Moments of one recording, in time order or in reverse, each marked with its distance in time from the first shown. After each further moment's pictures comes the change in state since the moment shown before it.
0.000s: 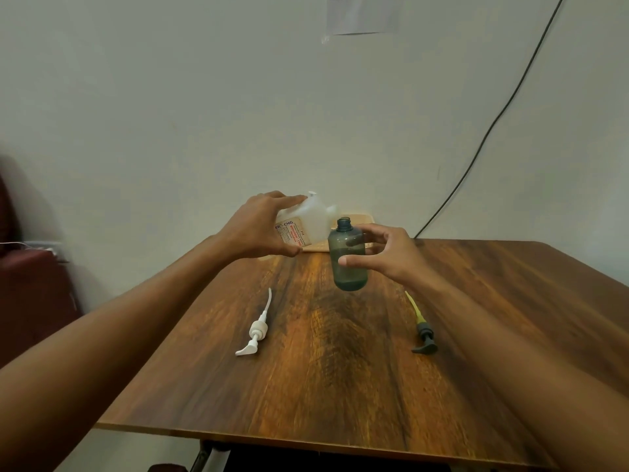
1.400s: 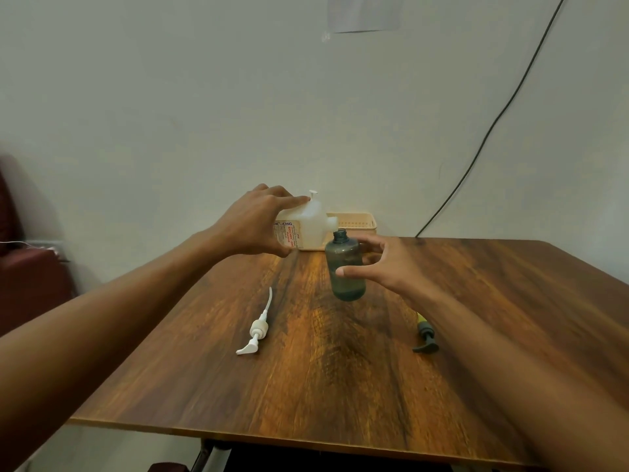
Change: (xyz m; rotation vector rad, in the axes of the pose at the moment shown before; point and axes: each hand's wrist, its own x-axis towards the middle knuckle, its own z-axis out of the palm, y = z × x) left_hand 0.005 -0.011 -0.003 0.224 -0.046 0.069; right_hand -0.008 0.012 0.009 0.011 -0.022 0.014
